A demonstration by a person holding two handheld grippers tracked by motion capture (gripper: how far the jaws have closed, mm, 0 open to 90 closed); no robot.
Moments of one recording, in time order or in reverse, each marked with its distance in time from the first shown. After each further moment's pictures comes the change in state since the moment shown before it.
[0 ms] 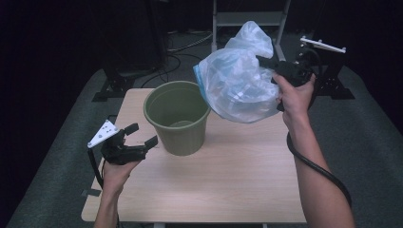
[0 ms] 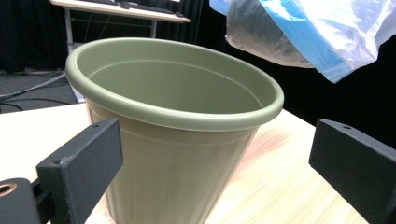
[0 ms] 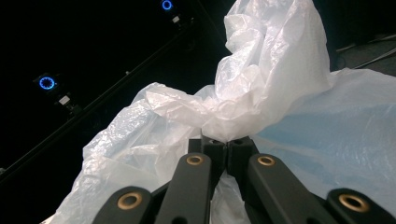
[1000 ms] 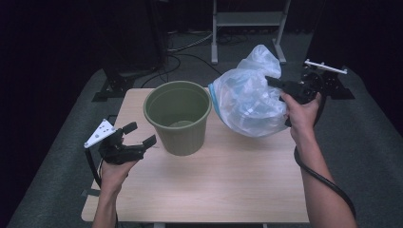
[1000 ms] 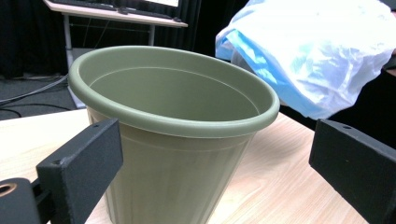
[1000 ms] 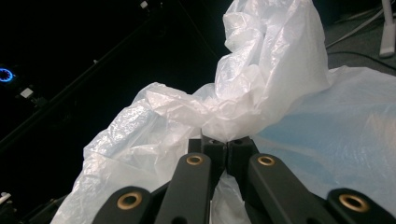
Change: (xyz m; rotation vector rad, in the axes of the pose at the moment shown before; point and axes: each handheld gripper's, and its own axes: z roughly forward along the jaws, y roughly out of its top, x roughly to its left) left arm 0.001 0.004 -0.004 -0.014 -0.006 0.000; right arm -0.052 -0.037 -0.013 0.049 -0.090 0.047
